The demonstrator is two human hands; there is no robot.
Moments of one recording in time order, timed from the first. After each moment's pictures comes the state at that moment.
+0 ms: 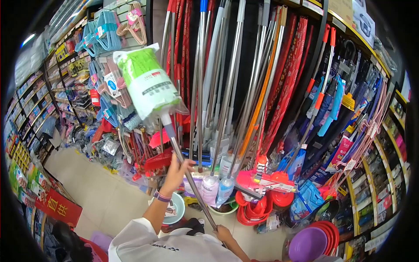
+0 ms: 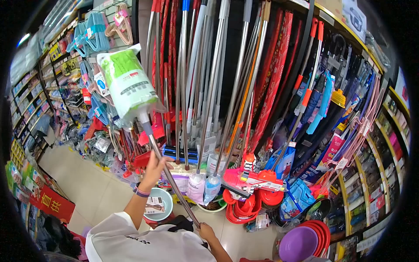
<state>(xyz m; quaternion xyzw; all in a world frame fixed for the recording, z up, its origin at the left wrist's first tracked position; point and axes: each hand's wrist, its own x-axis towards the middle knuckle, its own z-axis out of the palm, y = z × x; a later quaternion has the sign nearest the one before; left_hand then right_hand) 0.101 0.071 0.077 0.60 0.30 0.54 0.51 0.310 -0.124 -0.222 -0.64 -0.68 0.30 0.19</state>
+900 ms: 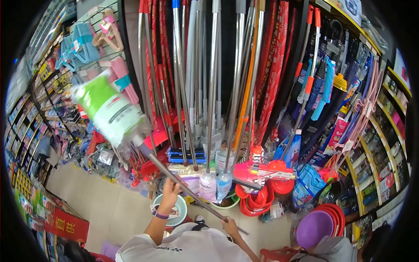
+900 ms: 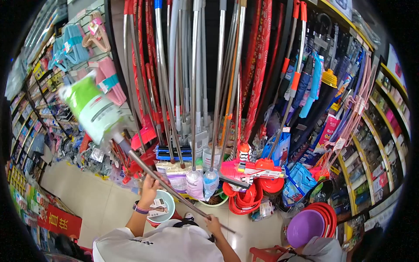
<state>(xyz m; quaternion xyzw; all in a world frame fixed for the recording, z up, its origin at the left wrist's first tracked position) 0.094 0.042 0.021 0.53 0.33 0.53 0.58 0.322 -0.111 -0.251 -0.67 -0.38 0.52 0.37</state>
